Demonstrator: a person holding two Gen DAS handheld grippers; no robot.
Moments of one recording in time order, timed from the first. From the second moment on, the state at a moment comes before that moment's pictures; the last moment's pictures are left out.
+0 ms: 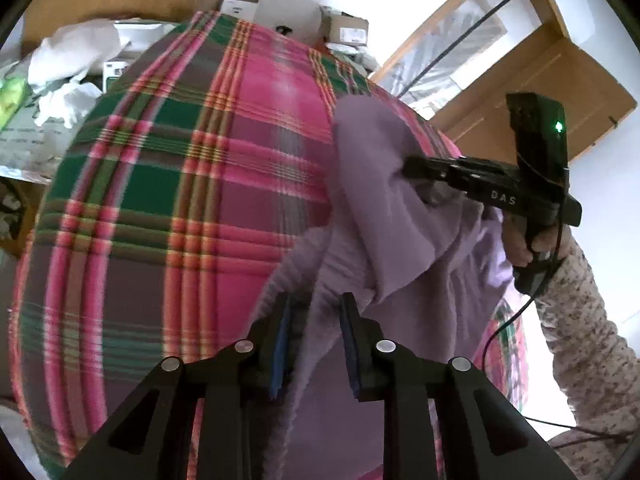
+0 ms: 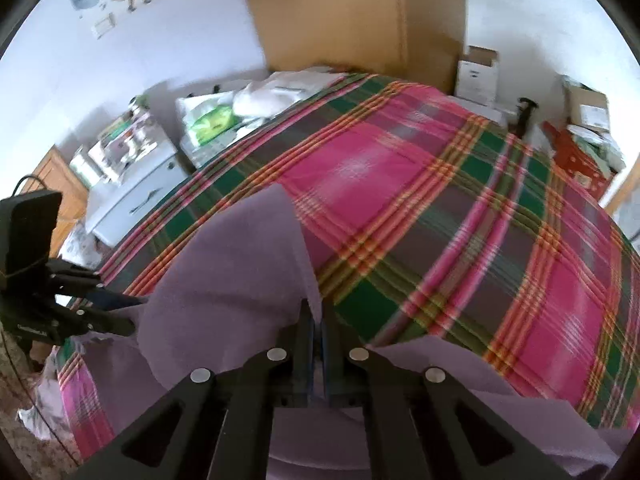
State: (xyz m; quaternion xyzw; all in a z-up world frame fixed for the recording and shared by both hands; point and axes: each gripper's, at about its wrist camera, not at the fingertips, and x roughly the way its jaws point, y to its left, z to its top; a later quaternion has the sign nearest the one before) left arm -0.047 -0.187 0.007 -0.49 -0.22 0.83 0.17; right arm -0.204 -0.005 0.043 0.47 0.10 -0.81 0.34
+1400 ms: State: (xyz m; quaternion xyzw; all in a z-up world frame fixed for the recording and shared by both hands) left arm -0.041 -0.169 -0.007 -0.52 -0.14 0.82 0.19; right arm -0.173 0.054 0.083 0.49 0.02 -0.79 0.38
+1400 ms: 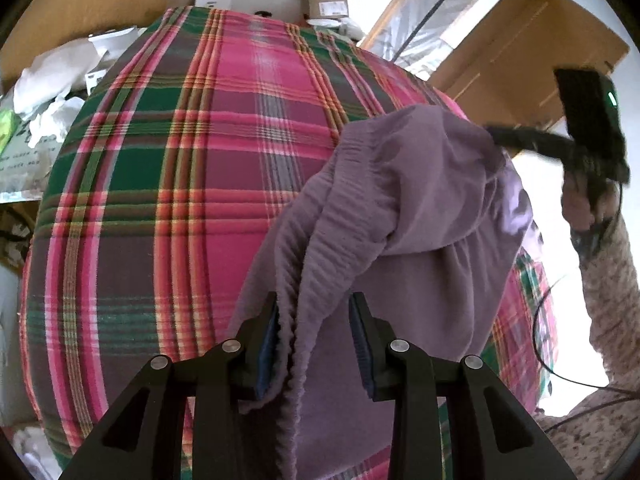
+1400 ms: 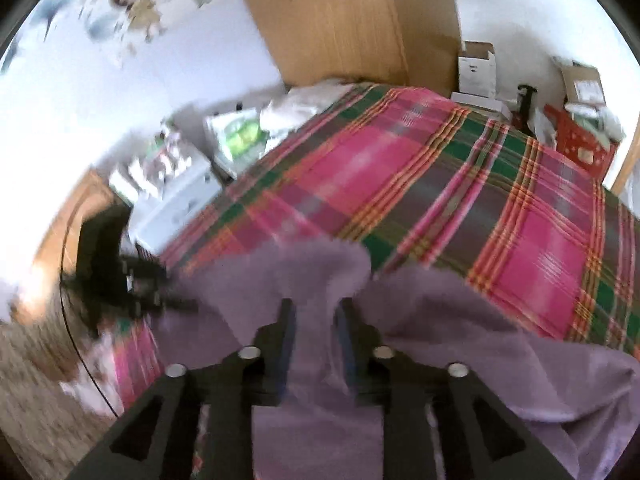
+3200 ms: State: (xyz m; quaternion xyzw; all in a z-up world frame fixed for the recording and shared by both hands) left arm -0.021 -0.255 -0.031 -0.46 -0.31 0.83 0.08; right arm -0.250 -0.222 0.025 0.41 0.25 -0.78 0.40
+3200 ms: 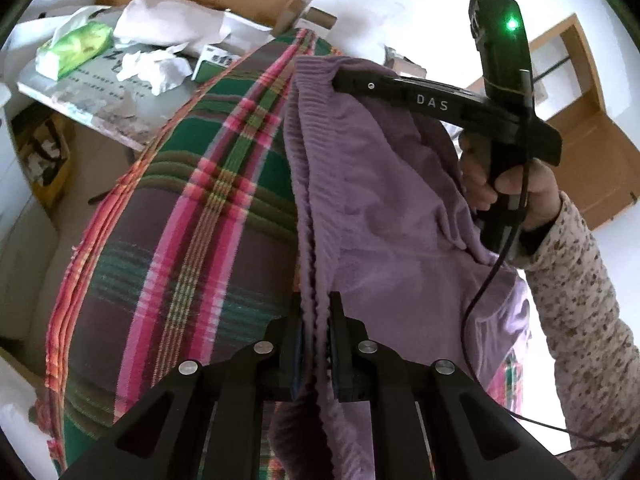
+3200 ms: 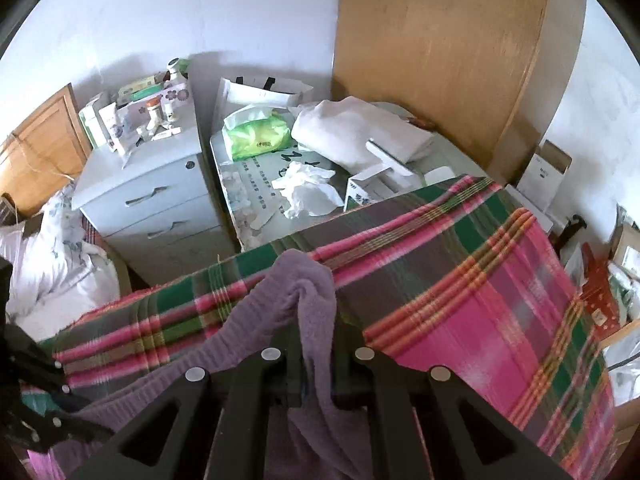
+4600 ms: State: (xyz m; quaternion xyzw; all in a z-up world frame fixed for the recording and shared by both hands) left arm 0.097 -0.216 -0.012 -0.41 -0.38 0.83 0.02; right arm 0.002 0.249 0.008 0.41 -0.21 -0.88 0.09
